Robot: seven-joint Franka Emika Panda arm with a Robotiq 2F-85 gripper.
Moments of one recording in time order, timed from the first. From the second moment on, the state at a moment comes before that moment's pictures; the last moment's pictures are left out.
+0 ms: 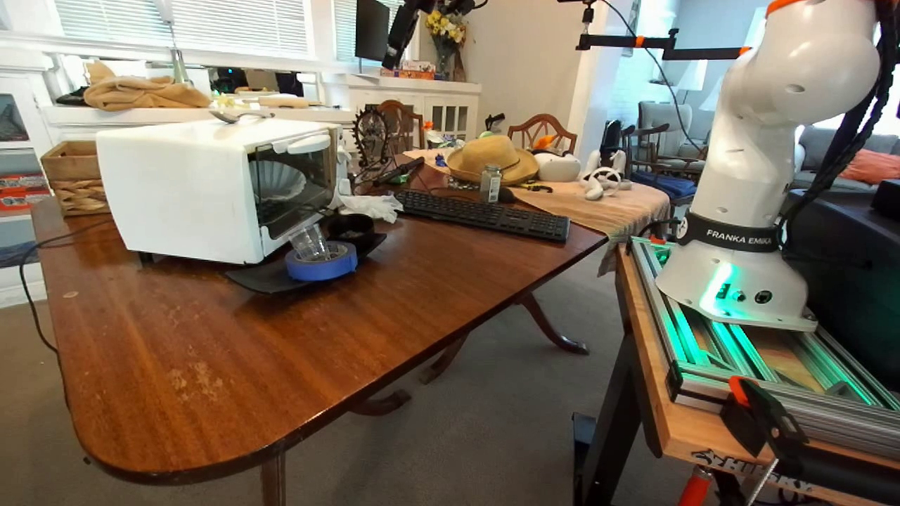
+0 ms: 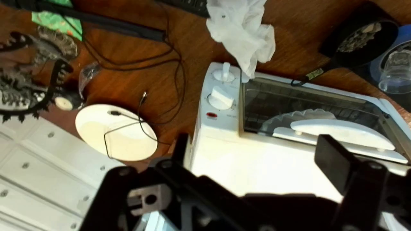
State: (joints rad) arm -0.04 -0.05 -0.09 -2.11 0.10 2.49 -0.58
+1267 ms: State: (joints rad) arm -0.15 0.50 -0.01 -1.31 0.31 2.10 -1.26
